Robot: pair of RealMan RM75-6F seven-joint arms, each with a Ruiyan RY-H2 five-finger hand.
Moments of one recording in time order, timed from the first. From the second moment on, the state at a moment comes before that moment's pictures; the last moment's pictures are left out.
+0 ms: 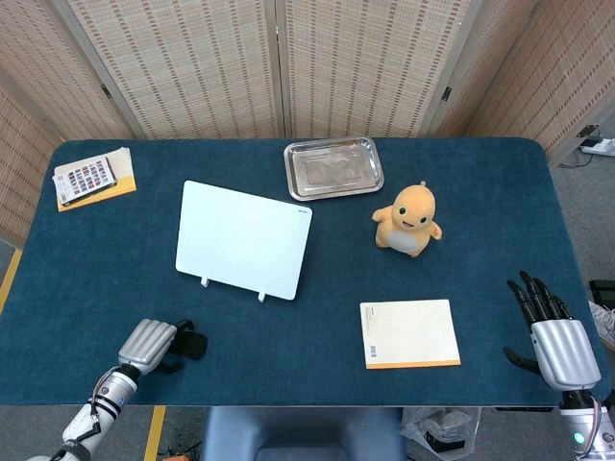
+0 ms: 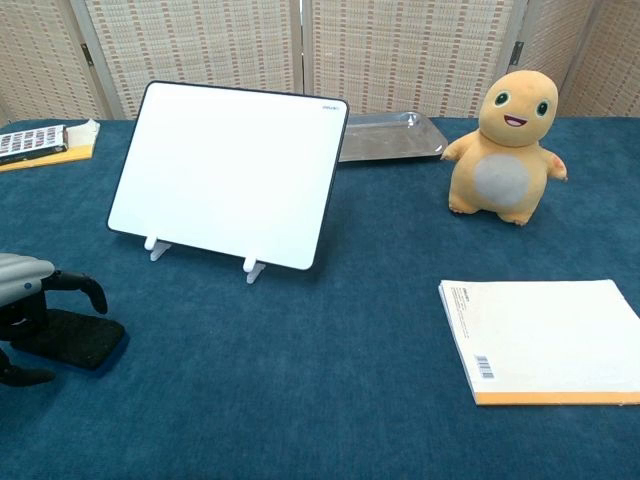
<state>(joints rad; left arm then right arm) -0.42 -1.35 -0.01 -1.66 1.27 0.97 0.39 0.06 -1.13 0.02 -1.65 -1.57 1.49 -0.14</state>
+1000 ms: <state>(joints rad) -0.41 -1.36 -0.05 -1.66 1.34 1.20 0.40 0.06 -1.13 0.02 -1.66 -1.57 1.50 -0.15</state>
